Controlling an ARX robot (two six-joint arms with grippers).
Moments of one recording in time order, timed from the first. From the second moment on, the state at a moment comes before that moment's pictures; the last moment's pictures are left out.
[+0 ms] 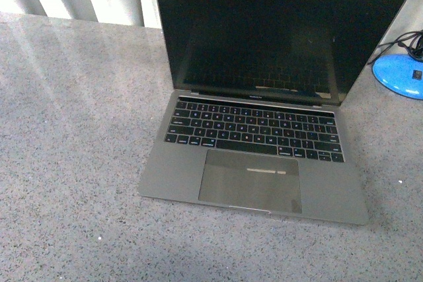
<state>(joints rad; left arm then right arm) -0.25 1.66 0.88 0.59 -0.03 0.08 0.00 1.56 0.90 0.20 -0.35 -0.71</state>
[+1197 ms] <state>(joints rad) -0.36 2.02 1.33 0.33 0.25 0.44 0.03 1.82 1.17 0.09 -0.42 -0.78</state>
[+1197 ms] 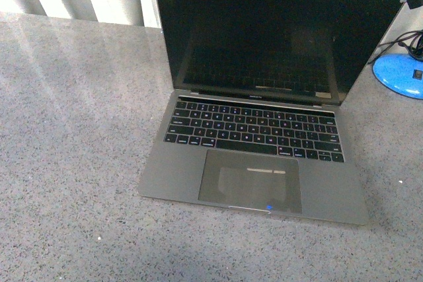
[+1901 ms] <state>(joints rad) -0.35 2.05 1.33 0.33 0.31 0.45 0.09 1.84 1.13 0.12 -0.43 -0.77</state>
